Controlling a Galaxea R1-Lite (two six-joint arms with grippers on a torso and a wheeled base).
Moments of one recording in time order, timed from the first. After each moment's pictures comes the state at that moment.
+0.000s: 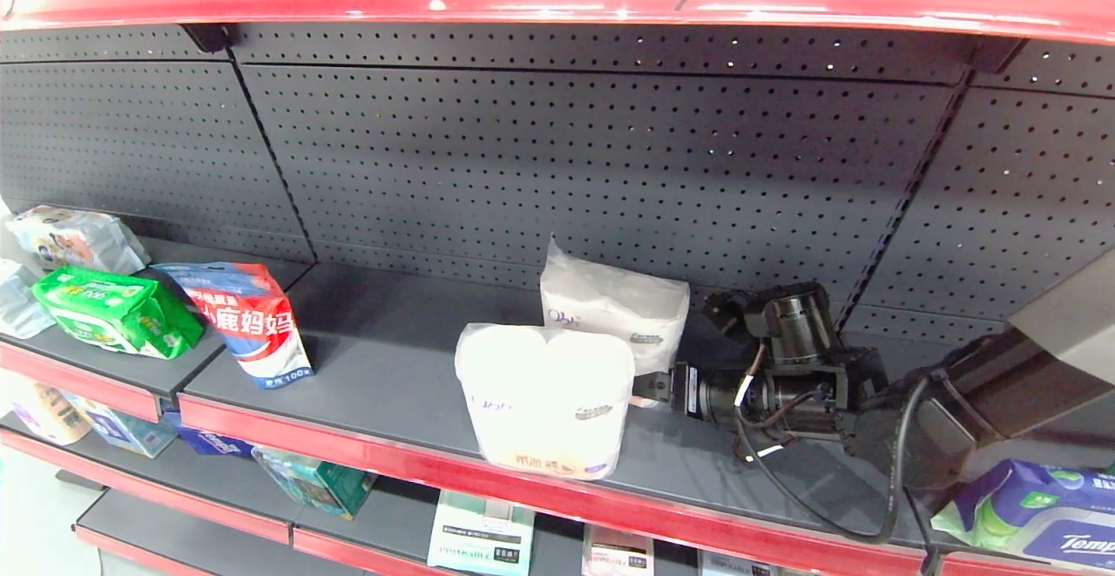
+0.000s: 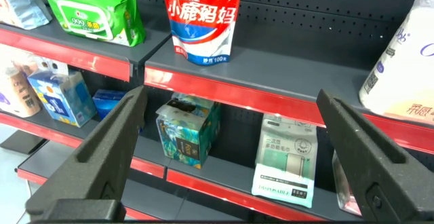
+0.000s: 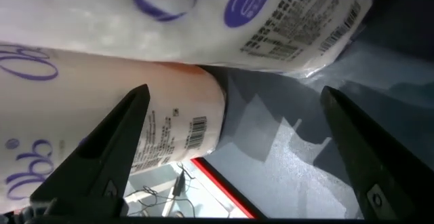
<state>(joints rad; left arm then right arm) 0.01 0.00 0.00 -0.01 0.09 -0.05 0.48 2.01 -0.76 -0.61 0.30 0.56</state>
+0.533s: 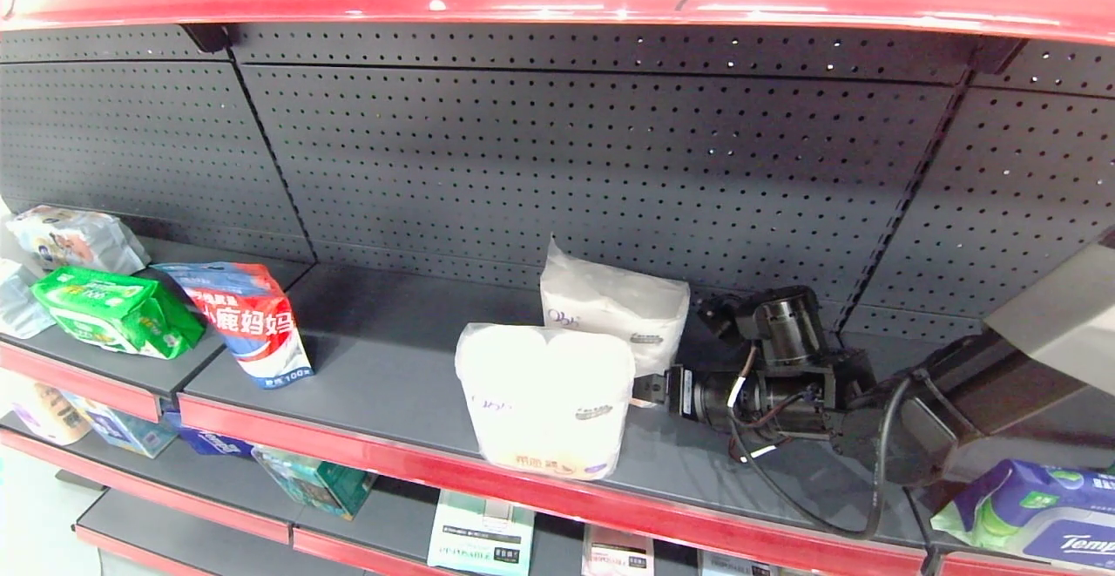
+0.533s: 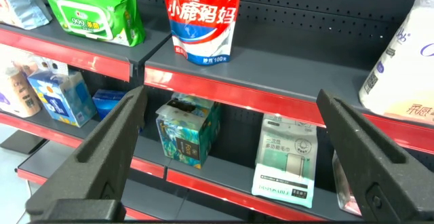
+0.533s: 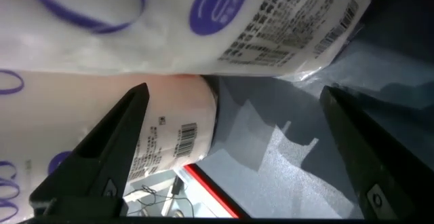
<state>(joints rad) 0.01 0.00 0.00 -0.01 0.09 -0.05 0.48 2.04 -0.78 -0.61 0.30 0.56</state>
